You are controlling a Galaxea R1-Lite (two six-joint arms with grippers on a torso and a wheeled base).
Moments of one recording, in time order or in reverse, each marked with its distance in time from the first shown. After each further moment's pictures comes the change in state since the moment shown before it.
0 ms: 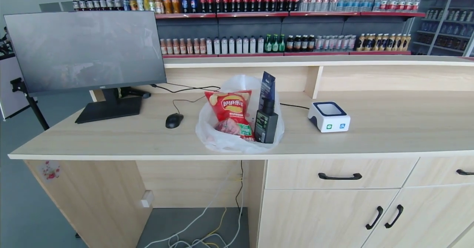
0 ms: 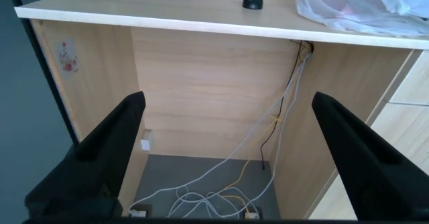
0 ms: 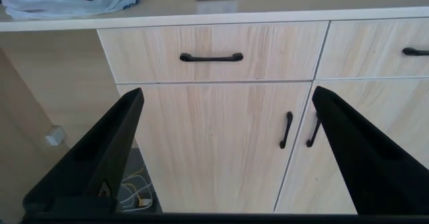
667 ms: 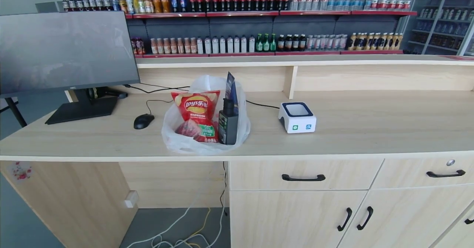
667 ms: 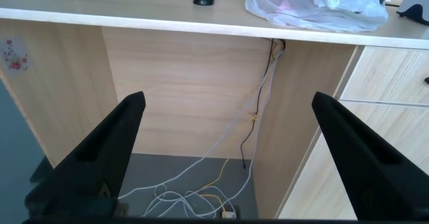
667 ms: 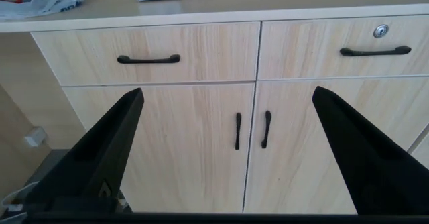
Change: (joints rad) left arm 0.000 0.000 0.000 0.000 0.000 0.000; right arm 0.000 0.000 0.000 0.000 0.000 0.001
